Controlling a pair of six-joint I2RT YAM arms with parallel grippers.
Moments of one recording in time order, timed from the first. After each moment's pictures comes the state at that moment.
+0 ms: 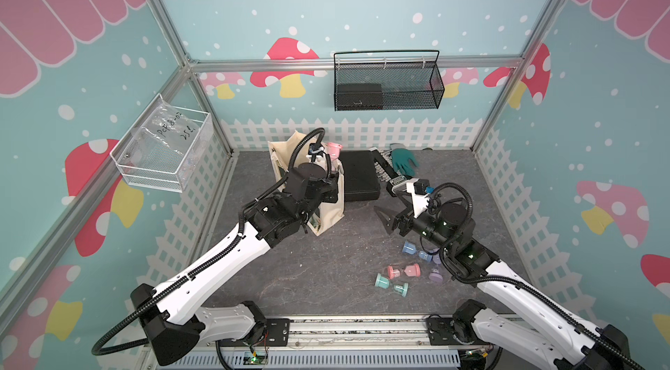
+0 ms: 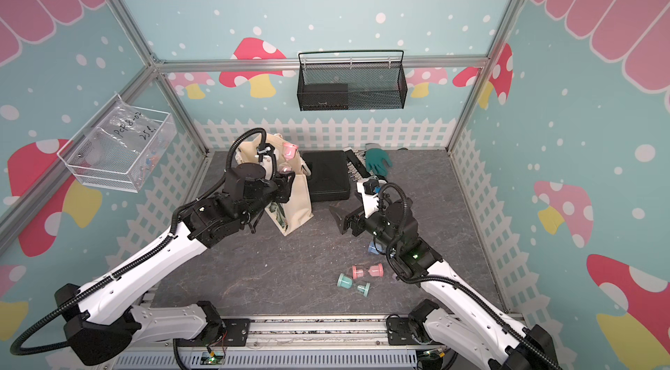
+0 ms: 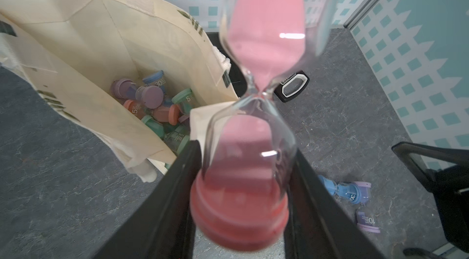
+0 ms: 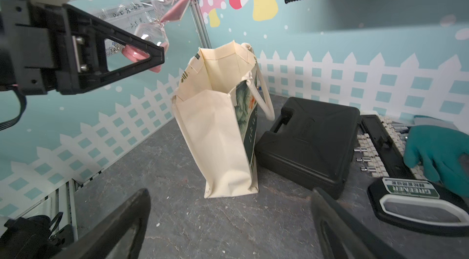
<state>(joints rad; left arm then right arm) -0.72 1.25 1.35 -0.53 -0.39 -0.41 0.61 0.92 0.66 0.17 -0.19 0.22</state>
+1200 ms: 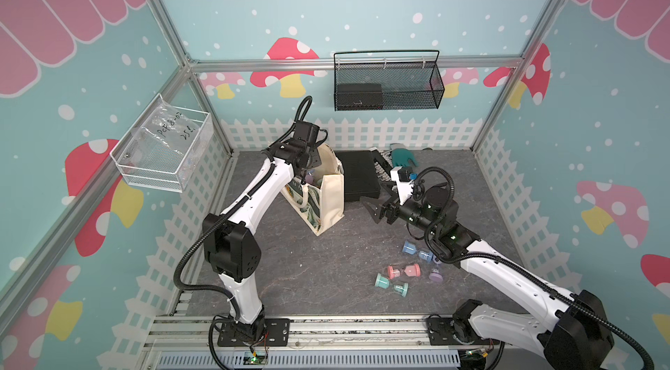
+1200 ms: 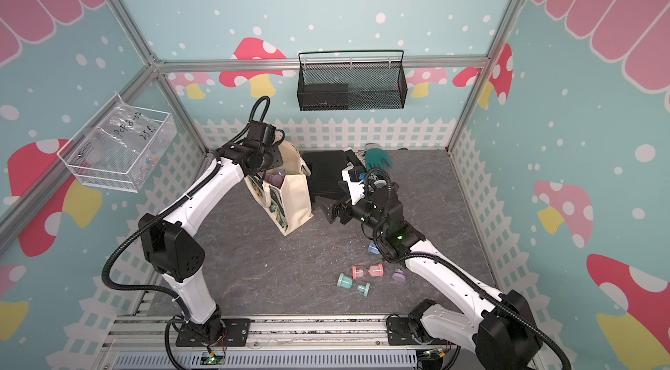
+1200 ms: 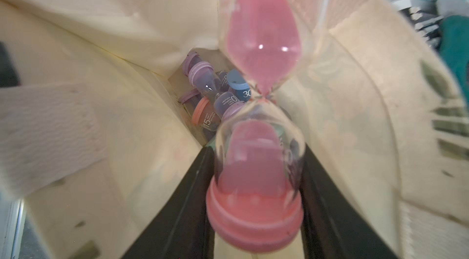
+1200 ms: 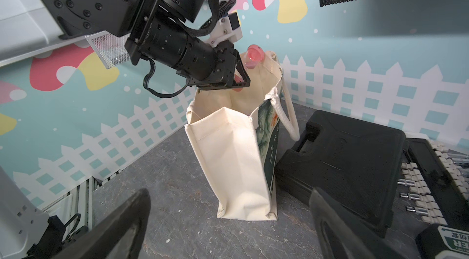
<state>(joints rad) -0.36 1.87 1.84 -0.85 -0.29 -0.58 0.61 1.12 0.77 0.27 -0.29 0.23</state>
